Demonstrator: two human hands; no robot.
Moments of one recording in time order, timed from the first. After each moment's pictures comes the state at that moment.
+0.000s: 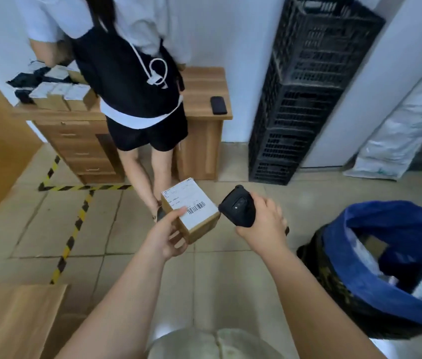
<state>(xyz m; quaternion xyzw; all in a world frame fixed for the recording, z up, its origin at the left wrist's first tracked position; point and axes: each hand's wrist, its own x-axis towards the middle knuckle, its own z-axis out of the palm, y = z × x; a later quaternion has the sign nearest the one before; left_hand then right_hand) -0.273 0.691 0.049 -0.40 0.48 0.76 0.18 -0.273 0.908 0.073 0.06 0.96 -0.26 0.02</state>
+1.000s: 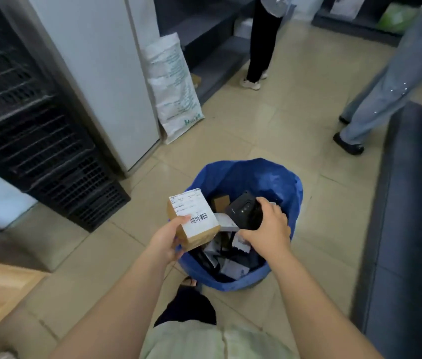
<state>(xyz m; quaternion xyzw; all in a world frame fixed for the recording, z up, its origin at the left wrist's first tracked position) -0.451 1.291 -0.004 -0.18 0.65 0.53 0.51 -0.269 1.416 0.013 0.54 0.78 -0.30 -0.06</state>
